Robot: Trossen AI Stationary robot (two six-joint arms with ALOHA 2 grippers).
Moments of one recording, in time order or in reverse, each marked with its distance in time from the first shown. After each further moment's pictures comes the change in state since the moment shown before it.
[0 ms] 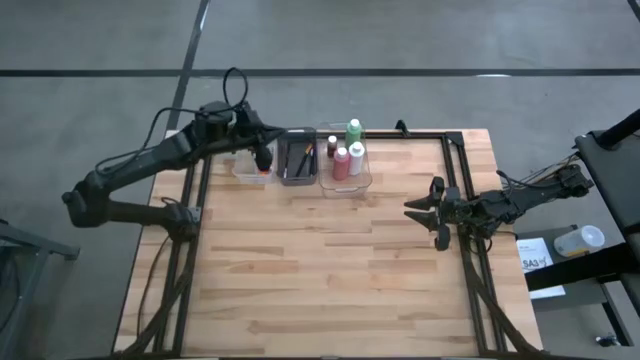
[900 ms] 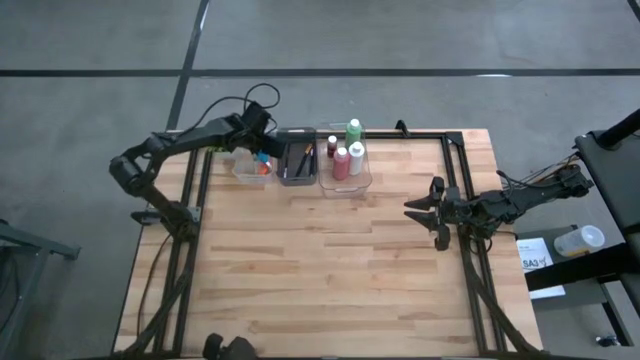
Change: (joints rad) left arm 0.255 0.470 0.014 -0.280 -0.182 -0.497; right arm 0.000 0.000 0.000 0.000 0.000 0.000
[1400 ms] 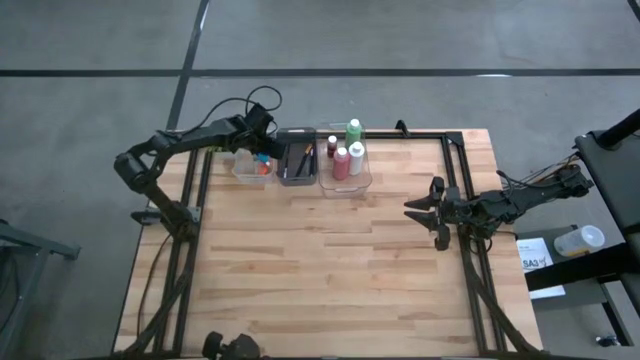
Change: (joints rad) left arm 0.000 0.048 0.000 0.001 -0.053 0.003; right arm 0.000 0.000 0.000 0.000 0.000 0.000
